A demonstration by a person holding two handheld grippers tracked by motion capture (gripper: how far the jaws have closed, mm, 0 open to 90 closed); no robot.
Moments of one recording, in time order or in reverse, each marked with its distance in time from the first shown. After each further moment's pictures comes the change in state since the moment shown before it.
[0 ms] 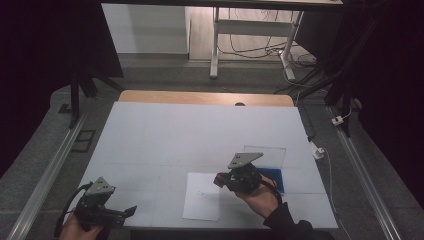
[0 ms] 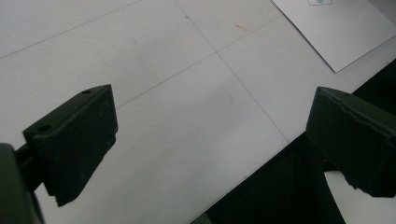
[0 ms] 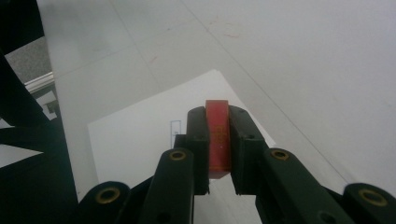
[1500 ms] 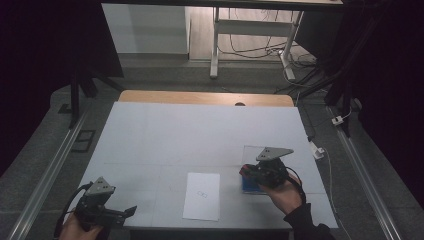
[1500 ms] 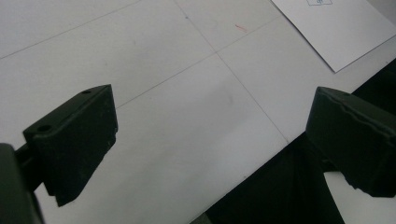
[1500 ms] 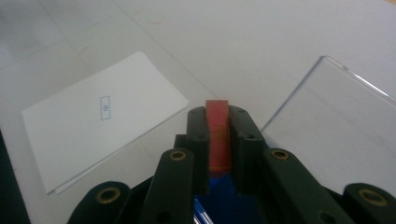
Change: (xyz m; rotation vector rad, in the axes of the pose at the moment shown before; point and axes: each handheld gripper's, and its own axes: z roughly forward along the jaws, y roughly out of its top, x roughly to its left) left arm 0.000 0.000 0.000 -0.001 0.001 0.001; right arm -0.039 -0.027 -0.047 -0.010 -0.174 0.083
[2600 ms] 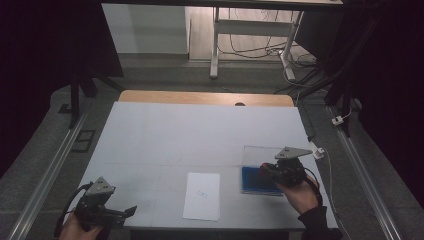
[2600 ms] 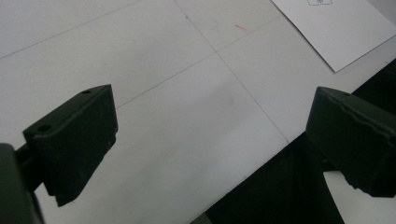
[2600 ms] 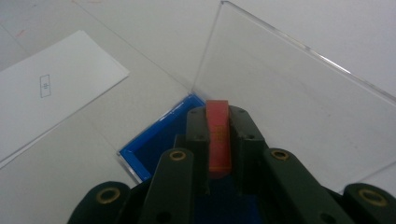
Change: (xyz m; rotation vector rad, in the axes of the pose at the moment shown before) left arm 0.000 0.000 0.000 0.001 -0.001 0.000; right arm -0.033 -0.027 -0.022 0.030 -0.112 0.086
